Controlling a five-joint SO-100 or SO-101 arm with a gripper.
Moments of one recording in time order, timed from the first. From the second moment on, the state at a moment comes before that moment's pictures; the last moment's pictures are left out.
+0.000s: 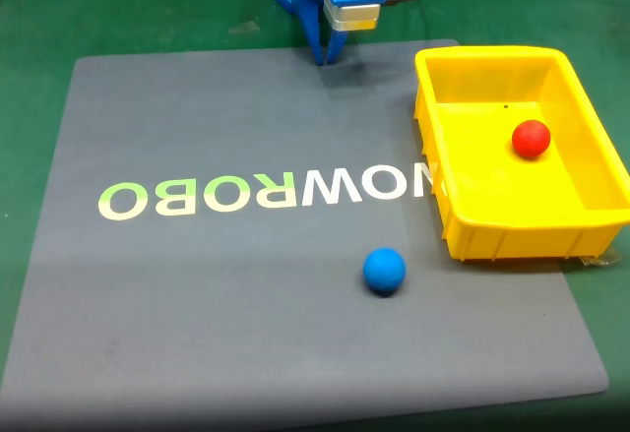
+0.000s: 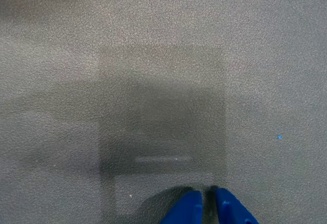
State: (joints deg) arm -2.6 190.0 176.0 78.4 -96.1
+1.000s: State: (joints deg) arm 7.1 173.7 162.1 50.5 -98.5
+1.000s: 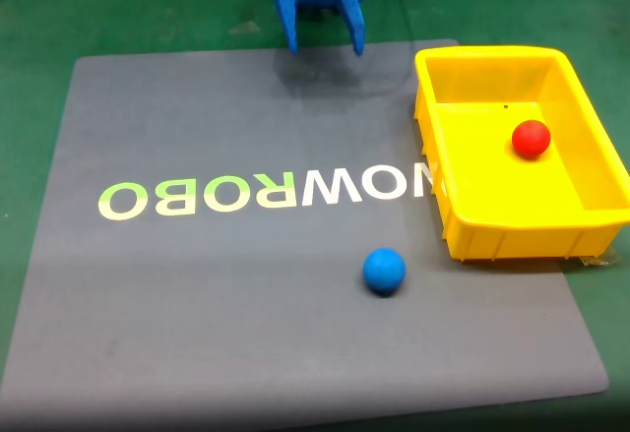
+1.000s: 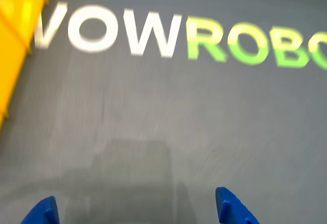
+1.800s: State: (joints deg) arm 4.1 80.9 94.0 32.4 -94.3
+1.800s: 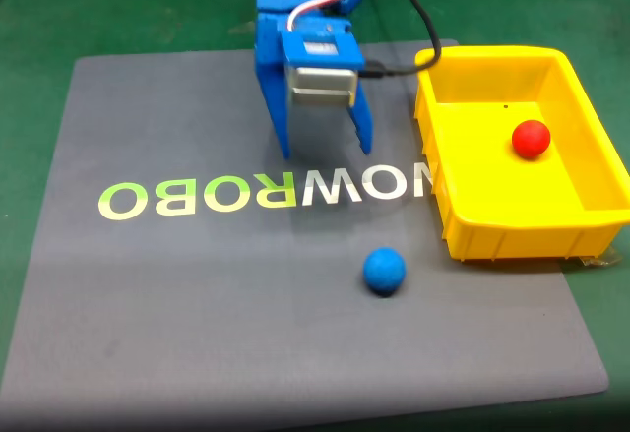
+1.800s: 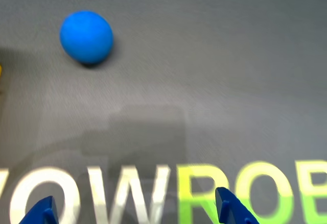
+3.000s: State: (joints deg) arm -1.8 39.4 50.9 31.8 -89.3
